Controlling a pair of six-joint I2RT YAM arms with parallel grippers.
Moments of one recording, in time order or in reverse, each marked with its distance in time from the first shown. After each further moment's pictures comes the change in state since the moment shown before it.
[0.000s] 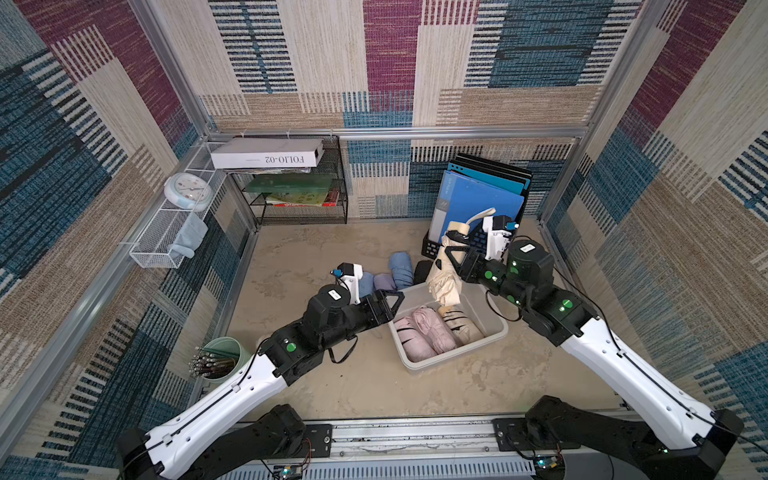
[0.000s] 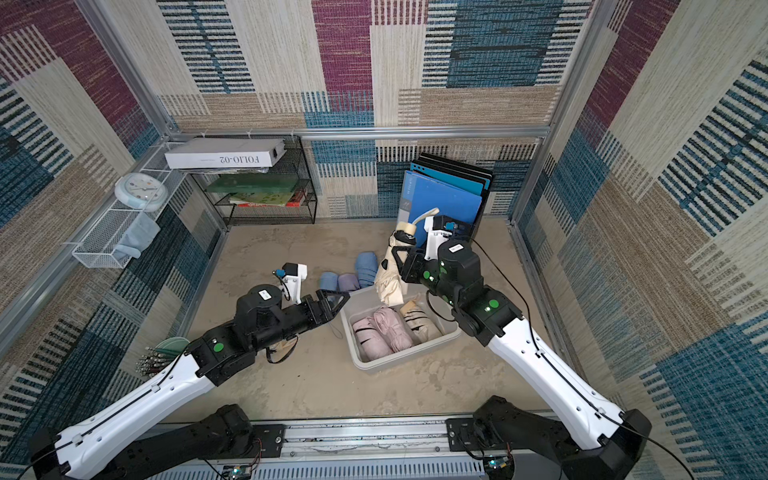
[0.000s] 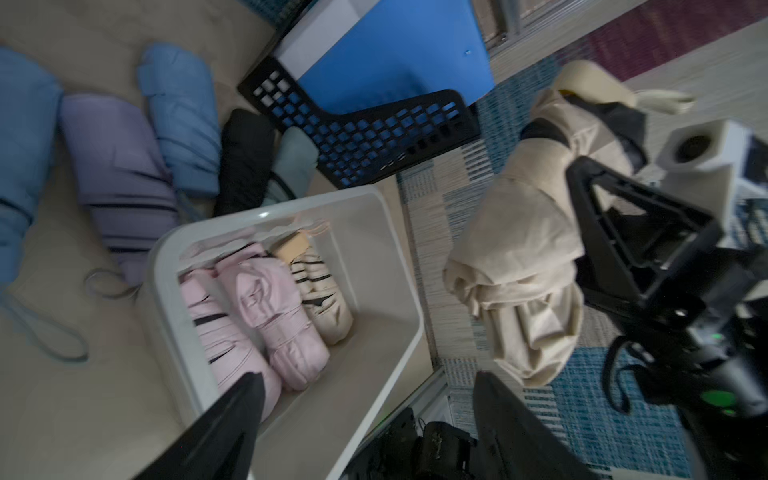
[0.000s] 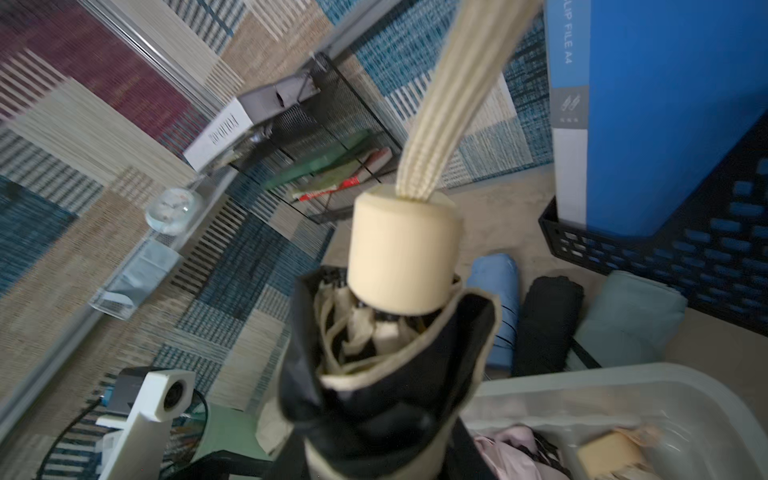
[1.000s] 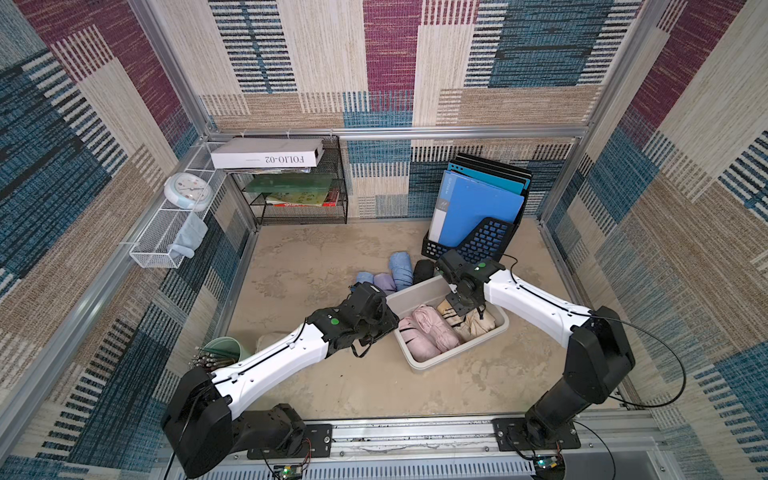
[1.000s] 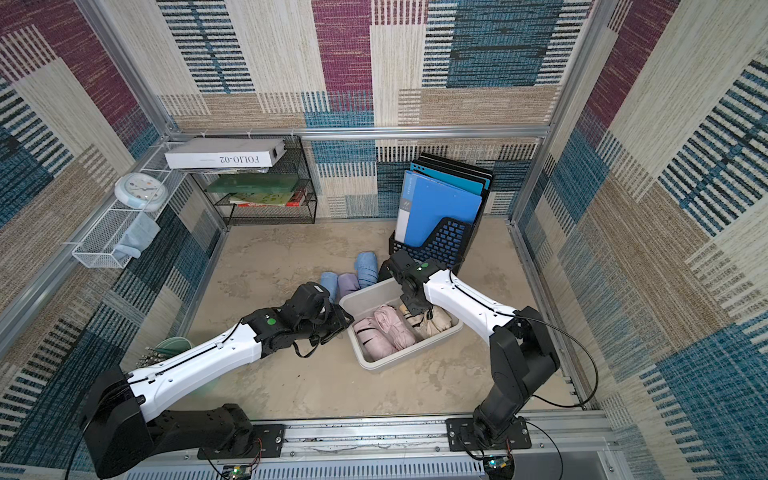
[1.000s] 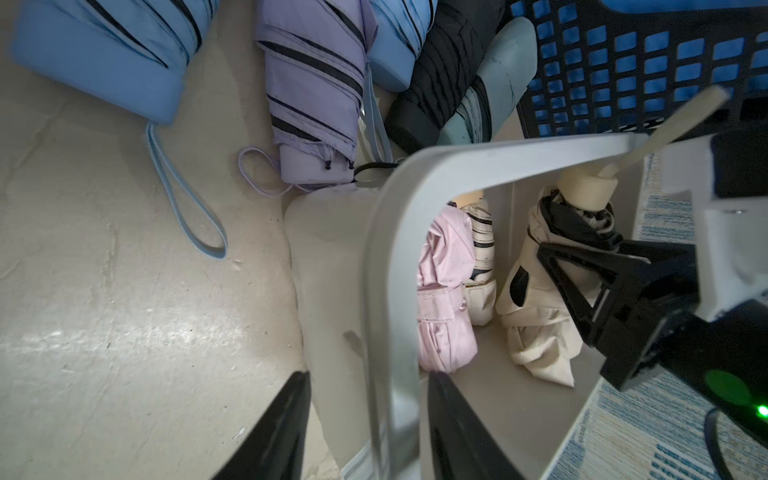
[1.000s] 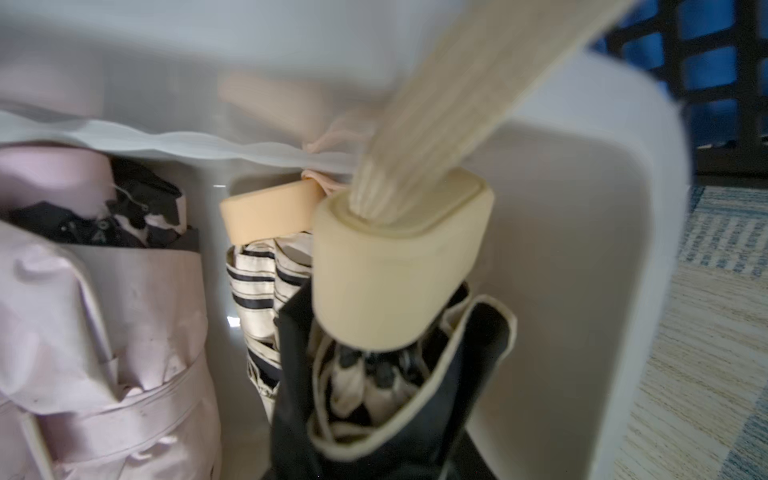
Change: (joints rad) left arm 0.024 0.320 0.034 -0.132 0.004 -0.143; right arm 0.009 0.530 0.116 -0.605 0.390 -0.555
